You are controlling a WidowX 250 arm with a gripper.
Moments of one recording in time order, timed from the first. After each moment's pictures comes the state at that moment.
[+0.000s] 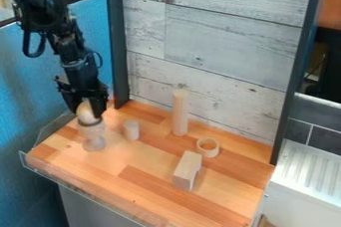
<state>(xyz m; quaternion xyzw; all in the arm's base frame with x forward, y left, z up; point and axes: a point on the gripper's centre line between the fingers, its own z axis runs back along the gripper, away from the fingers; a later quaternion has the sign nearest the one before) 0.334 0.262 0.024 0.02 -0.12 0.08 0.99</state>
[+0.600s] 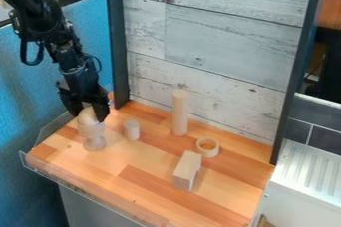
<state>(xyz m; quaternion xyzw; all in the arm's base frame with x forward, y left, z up) 0.333 0.260 0.019 0.01 -0.14 0.07 0.99</state>
